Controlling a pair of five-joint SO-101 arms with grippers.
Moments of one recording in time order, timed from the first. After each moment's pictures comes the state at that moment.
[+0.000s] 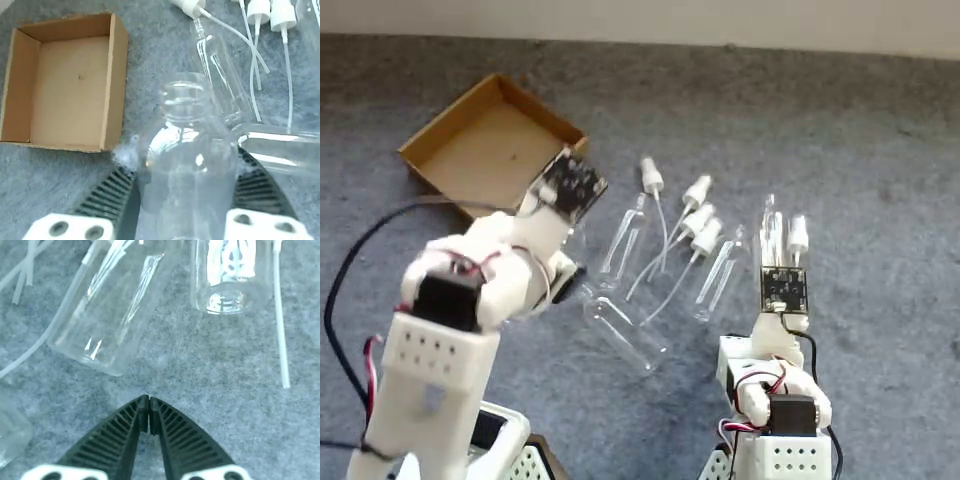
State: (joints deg) left arm 9.5 -50.9 36.2 75.4 -18.9; right arm -1.2 -104.6 95.7 71.8 0.2
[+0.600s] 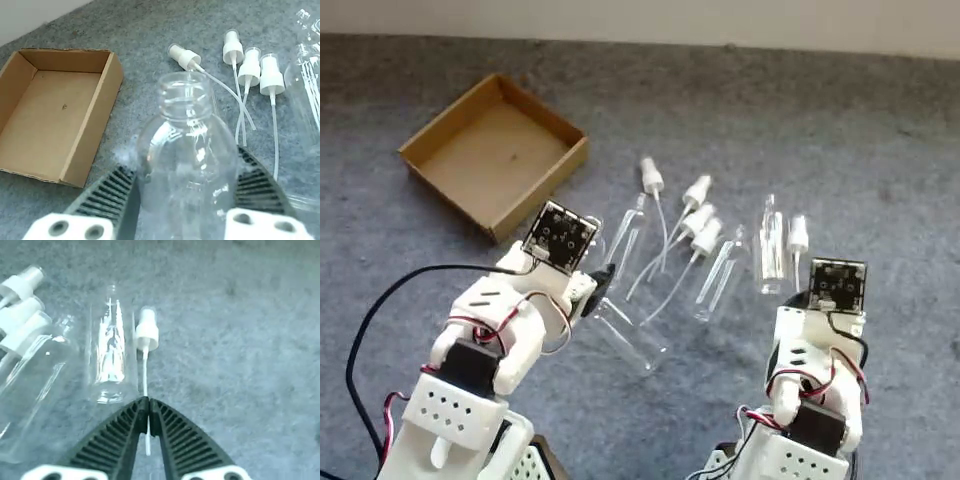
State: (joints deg) left arm 14.9 -71.4 66.9 48.1 -5.8; right arm 19.5 -104.7 87.6 58.1 17.5
